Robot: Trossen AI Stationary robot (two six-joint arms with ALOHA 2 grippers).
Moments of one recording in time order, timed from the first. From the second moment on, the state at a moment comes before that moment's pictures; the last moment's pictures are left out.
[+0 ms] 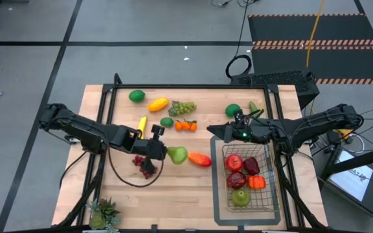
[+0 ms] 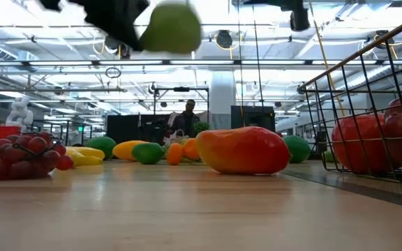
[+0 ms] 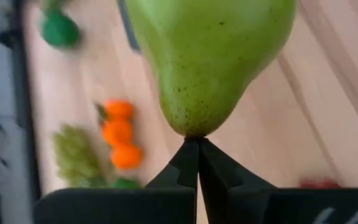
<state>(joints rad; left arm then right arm) -0.28 1.41 1.17 -0.73 -0.32 0.26 0.20 1.12 0.85 0.07 0.42 1.13</state>
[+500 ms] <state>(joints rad) -0.31 1.41 1.30 -0.84 -0.42 0.42 0.05 1.31 1.15 -0.18 -0.03 1.16</state>
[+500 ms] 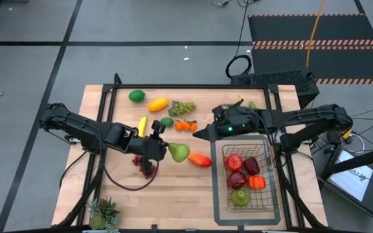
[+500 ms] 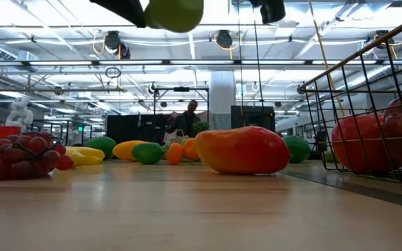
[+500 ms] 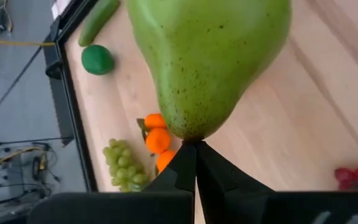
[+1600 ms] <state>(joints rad) -0.24 1.43 1.30 -0.71 -0.49 0.60 -0.20 1.56 1.10 0.22 -0.58 1.25</state>
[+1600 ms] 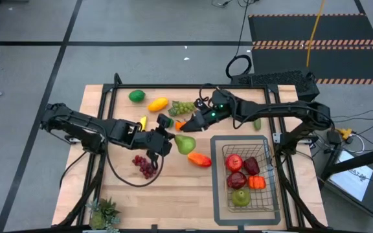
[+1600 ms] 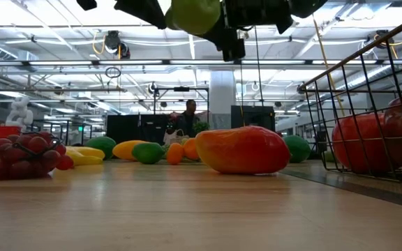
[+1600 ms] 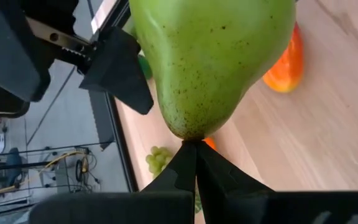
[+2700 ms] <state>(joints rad) -0.13 1.43 1.30 -0.69 -0.31 0.62 -0.17 1.58 1.10 0.06 -0.53 0.95</state>
